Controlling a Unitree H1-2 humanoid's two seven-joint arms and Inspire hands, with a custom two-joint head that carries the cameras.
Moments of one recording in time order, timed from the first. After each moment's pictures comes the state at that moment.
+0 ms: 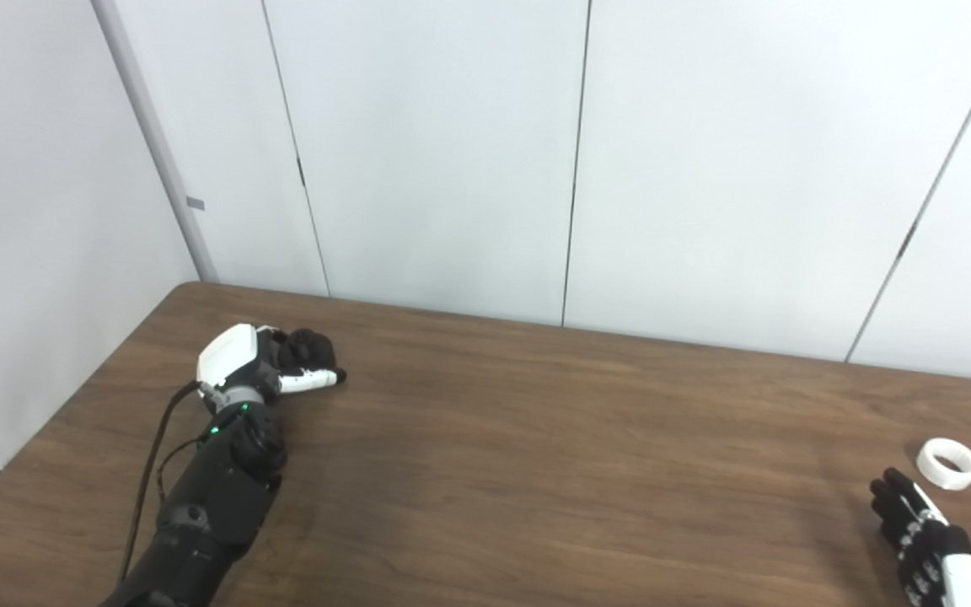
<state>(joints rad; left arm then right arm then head) -0.54 0.45 -0.05 0.59 0.54 0.45 0.19 0.05 -0.19 -0.12 -0.07 0.14 -0.05 0.12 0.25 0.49</state>
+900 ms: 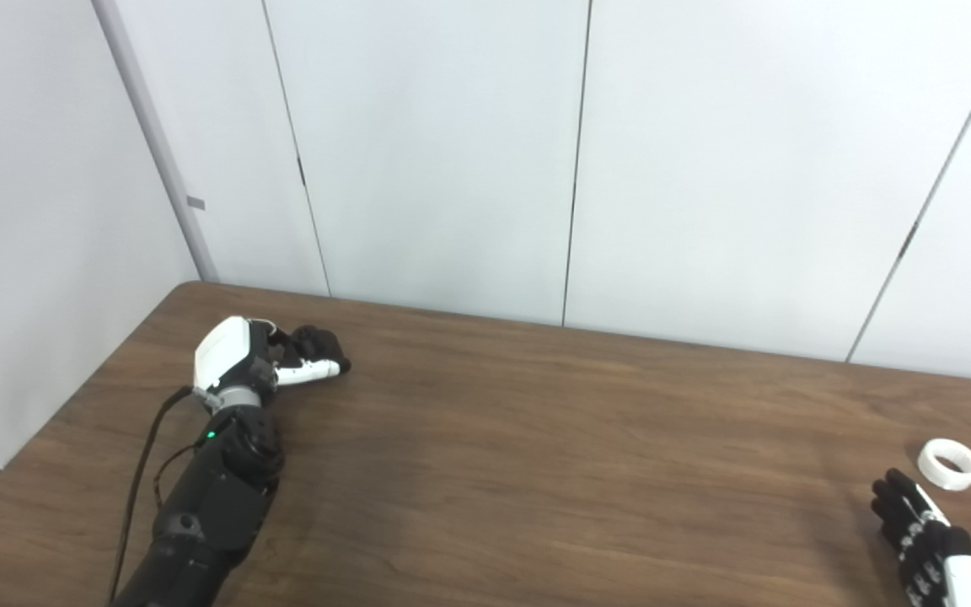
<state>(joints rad) -0.51 0.44 -0.01 0.55 0.49 0.39 0.26 0.05 -0.19 -0.12 -0.07 0.15 -0.04 0.12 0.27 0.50</state>
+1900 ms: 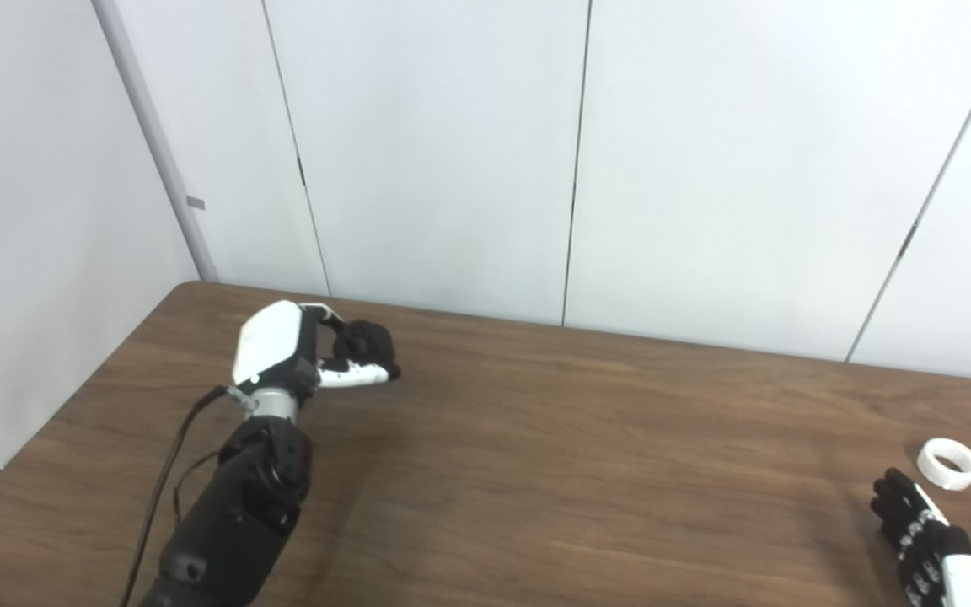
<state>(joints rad) -0.39 0.43 -0.13 0.16 0.61 0.45 0.18 0.05 -0.19 -0.11 -0.07 0.14 -0.04 0.12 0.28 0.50</state>
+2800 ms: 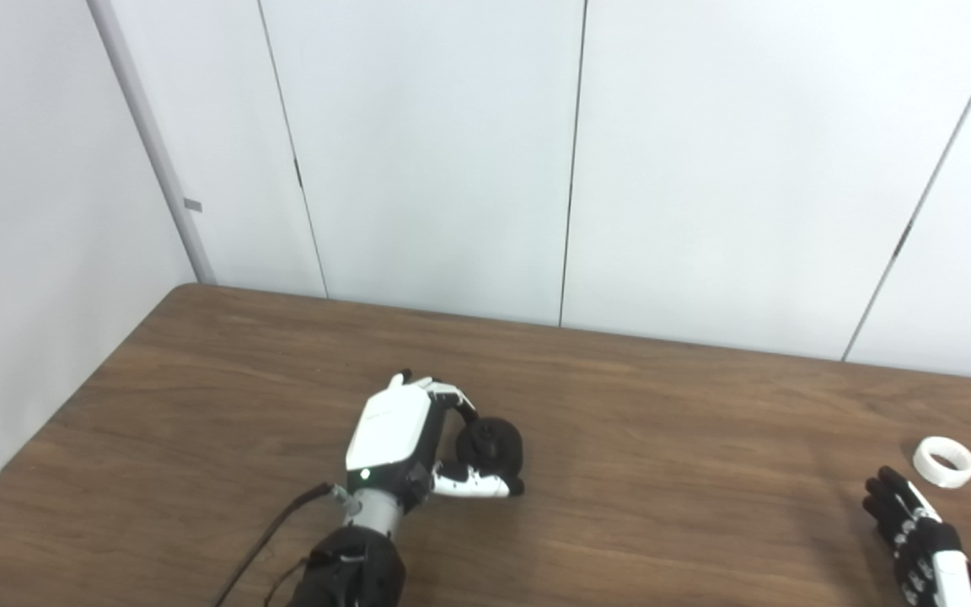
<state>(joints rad) -0.17 0.25 -0.32 -0.13 0.84 0.39 0.11 0.04 -0.19 -0.10 -0.07 0.11 -0.04 0.12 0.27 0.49</state>
